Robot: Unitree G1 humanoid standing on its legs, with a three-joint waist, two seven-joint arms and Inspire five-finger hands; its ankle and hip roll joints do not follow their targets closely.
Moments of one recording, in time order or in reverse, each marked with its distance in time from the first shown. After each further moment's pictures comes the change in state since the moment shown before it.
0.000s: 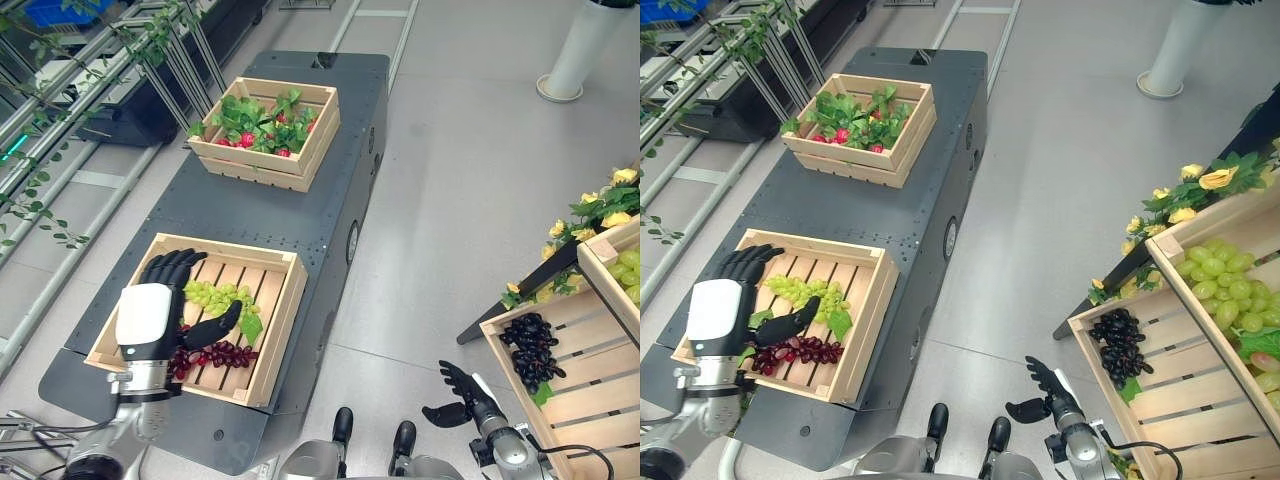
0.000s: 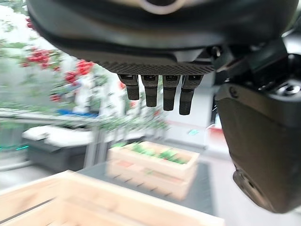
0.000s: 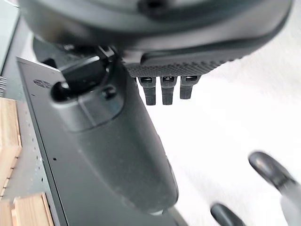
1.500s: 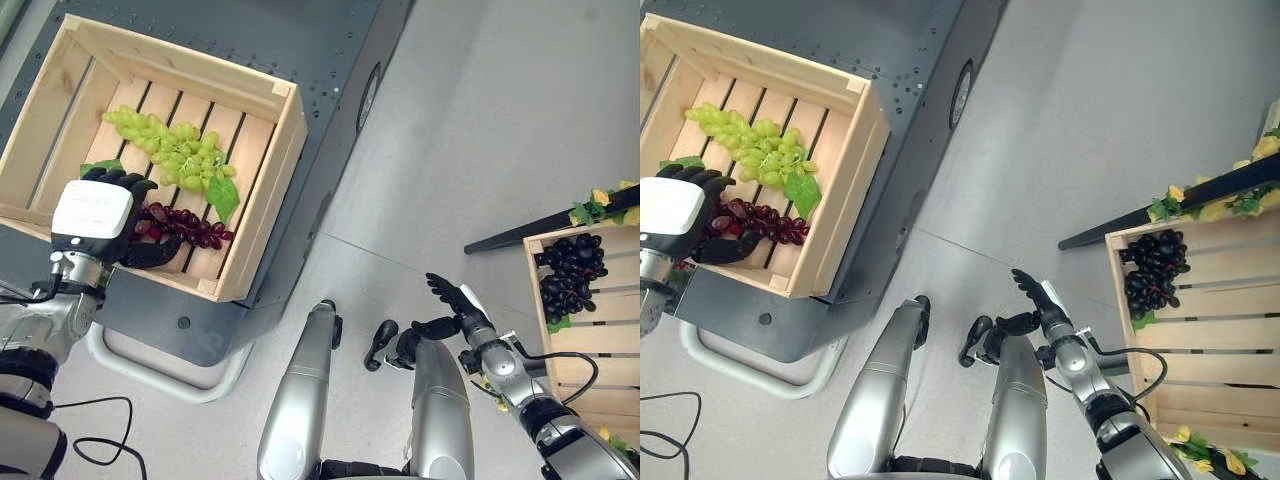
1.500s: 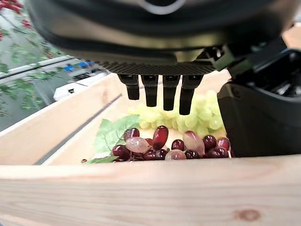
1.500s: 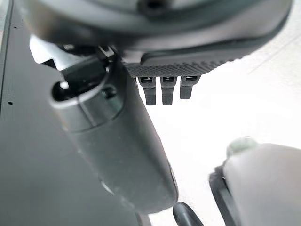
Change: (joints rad) left arm -0.507 0.356 -0.327 0.107 0.110 0.259 -0.295; right arm -0.329 -0.073 0.096 -0.067 0.051 0.035 0.009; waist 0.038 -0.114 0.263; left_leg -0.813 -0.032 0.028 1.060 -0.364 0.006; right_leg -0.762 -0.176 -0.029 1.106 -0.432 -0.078
